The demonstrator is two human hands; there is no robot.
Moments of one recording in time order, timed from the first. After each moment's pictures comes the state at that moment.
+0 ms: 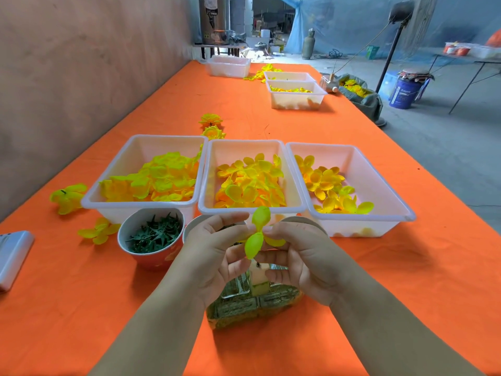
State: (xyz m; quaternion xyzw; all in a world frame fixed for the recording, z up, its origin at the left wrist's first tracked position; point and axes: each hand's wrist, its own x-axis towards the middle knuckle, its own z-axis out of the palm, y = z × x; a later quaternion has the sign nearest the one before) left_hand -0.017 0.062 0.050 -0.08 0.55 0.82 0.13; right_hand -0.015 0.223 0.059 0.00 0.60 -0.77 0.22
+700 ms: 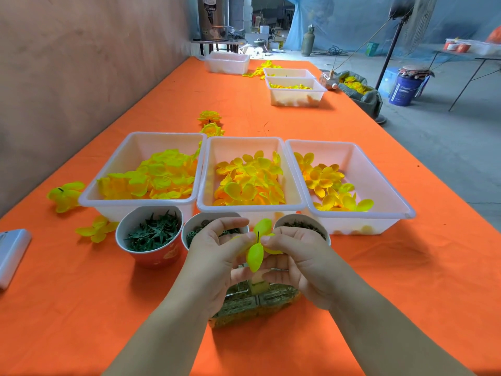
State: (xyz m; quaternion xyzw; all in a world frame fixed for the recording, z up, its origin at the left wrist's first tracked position) left_hand -0.012 0.070 0.037 -0.08 0.59 0.80 0.09; right_hand -0.016 0.226 0.039 0.00 0.63 -0.75 0.21
